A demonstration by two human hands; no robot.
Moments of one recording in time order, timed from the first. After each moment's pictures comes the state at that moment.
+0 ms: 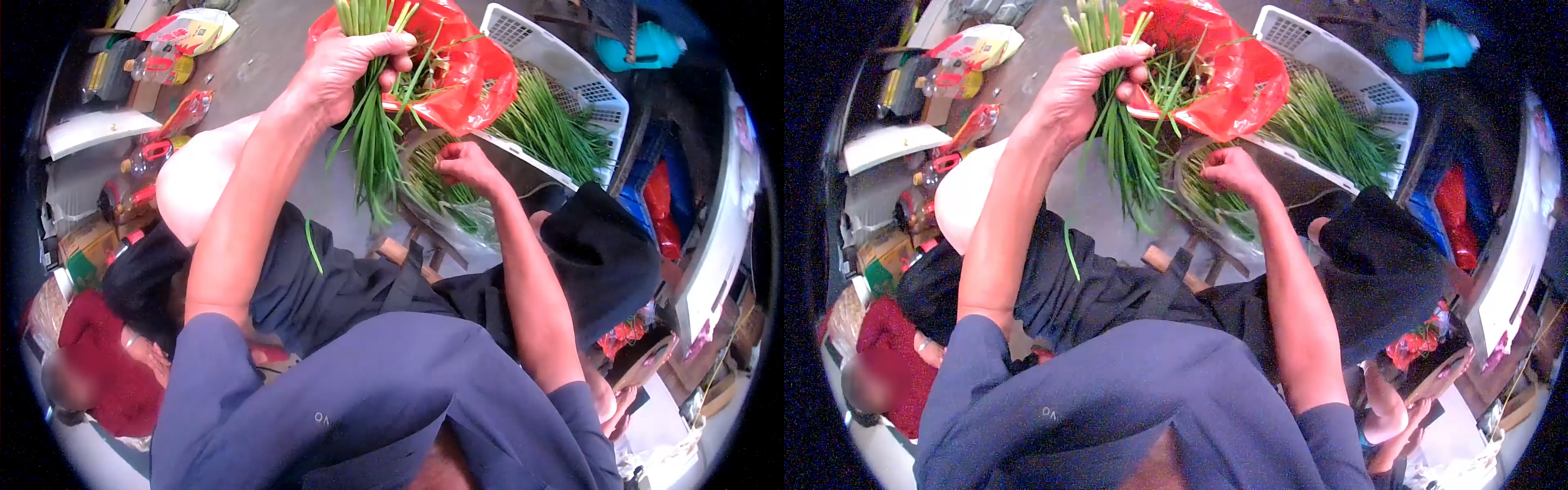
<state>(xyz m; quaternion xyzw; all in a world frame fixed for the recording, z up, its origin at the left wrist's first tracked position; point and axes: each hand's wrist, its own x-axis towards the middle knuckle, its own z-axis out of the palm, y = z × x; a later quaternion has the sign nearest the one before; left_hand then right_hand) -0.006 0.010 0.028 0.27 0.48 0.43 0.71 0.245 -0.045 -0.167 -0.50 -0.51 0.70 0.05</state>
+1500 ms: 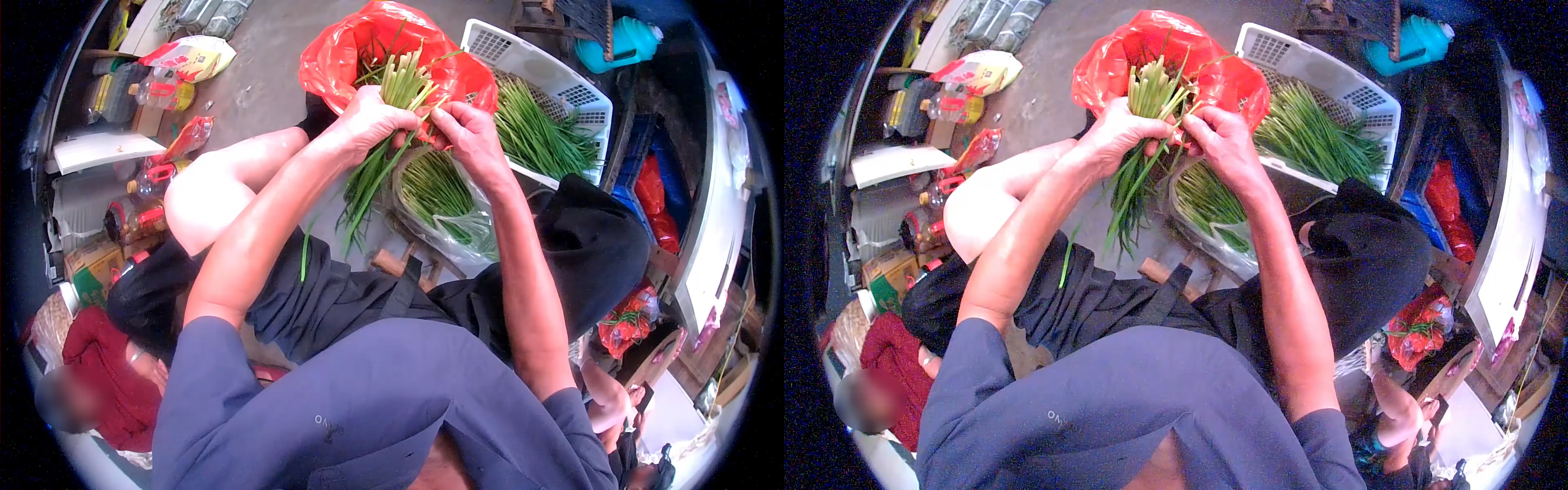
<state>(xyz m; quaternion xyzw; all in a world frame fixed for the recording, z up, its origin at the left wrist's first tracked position) 0.027 -0.009 -0.007 0.39 0.49 0.33 0.71 0.210 -0.015 -0.032 -0.48 -0.50 0.63 0.35</state>
